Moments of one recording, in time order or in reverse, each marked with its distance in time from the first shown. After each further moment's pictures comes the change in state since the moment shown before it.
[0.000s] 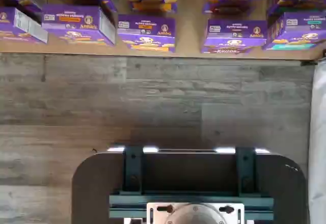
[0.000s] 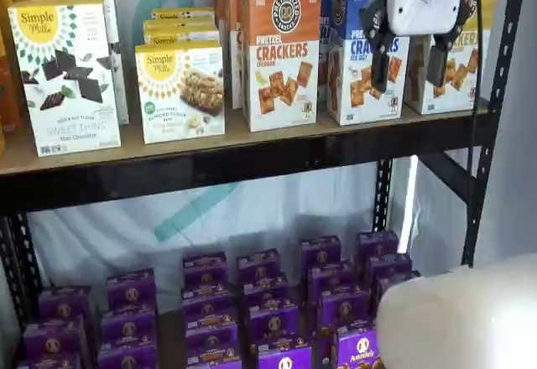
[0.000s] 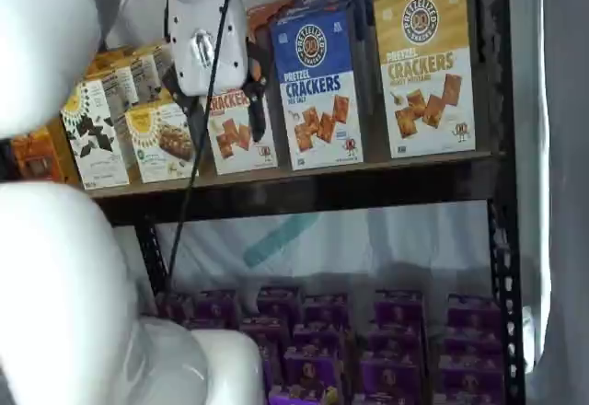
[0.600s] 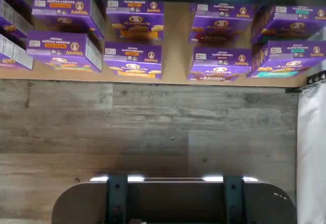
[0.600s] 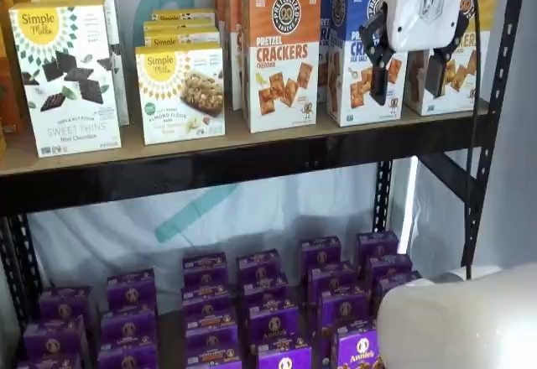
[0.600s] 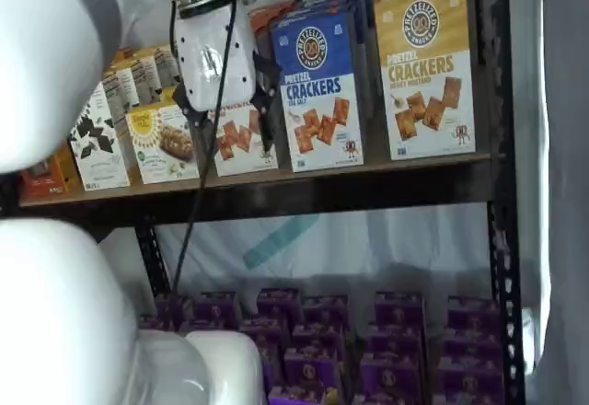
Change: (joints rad) arm 0.022 -0.072 0.105 -0.051 -0.119 0.005
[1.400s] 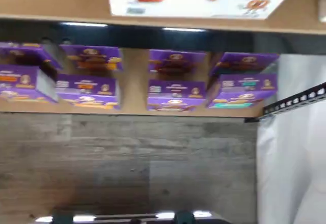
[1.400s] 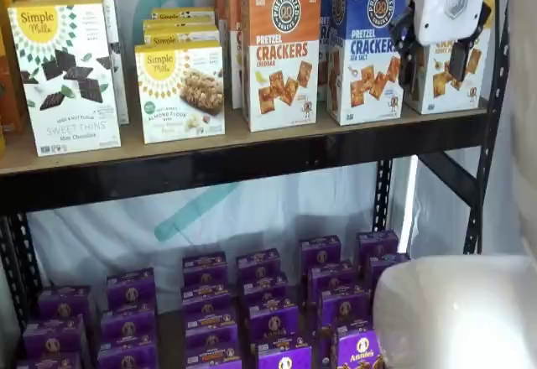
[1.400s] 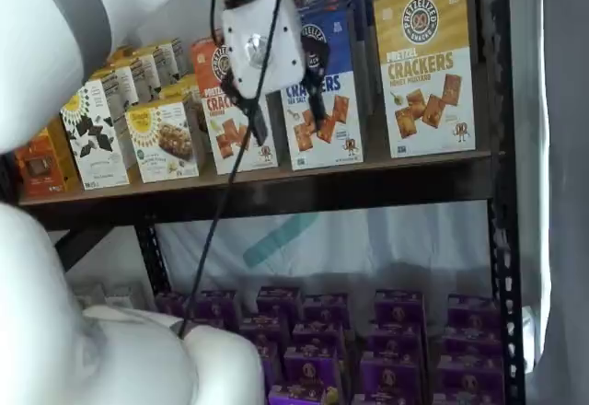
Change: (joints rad) arm -0.282 0.043 0.018 -0.025 -0.155 -0.277
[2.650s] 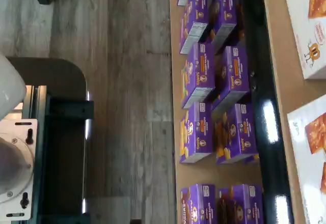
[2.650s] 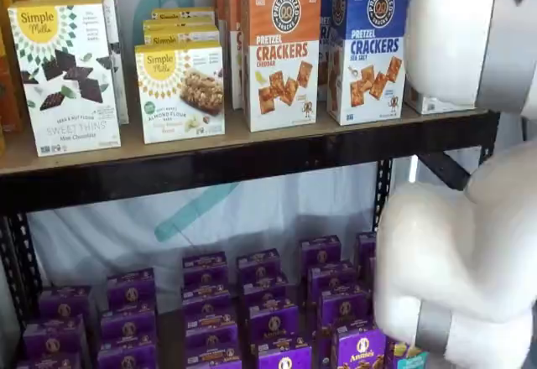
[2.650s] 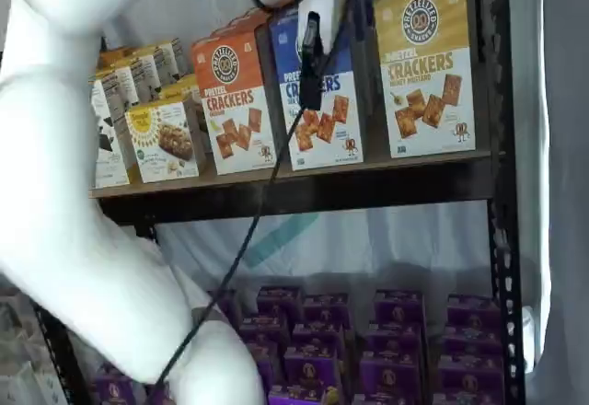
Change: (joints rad) arm -0.491 0.348 -0.314 0.417 0.209 -1.916
